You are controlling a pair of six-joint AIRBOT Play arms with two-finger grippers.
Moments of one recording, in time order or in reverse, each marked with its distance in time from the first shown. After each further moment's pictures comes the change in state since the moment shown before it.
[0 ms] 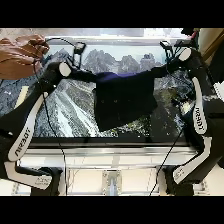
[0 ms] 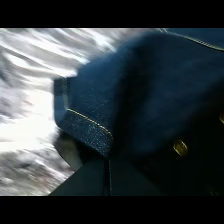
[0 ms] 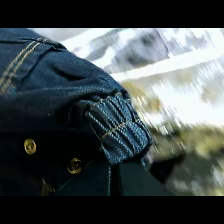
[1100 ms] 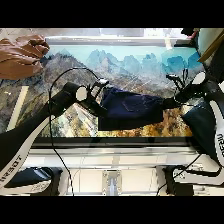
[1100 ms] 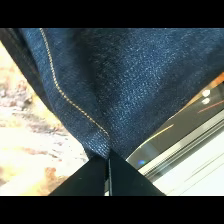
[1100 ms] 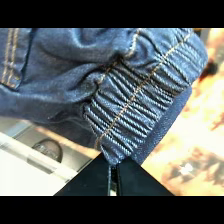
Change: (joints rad) left arm -0.232 0.180 -0.259 0.111 -0.320 -0.216; right arm -0.101 0.424 -0.657 -0.030 0.151 -0.163
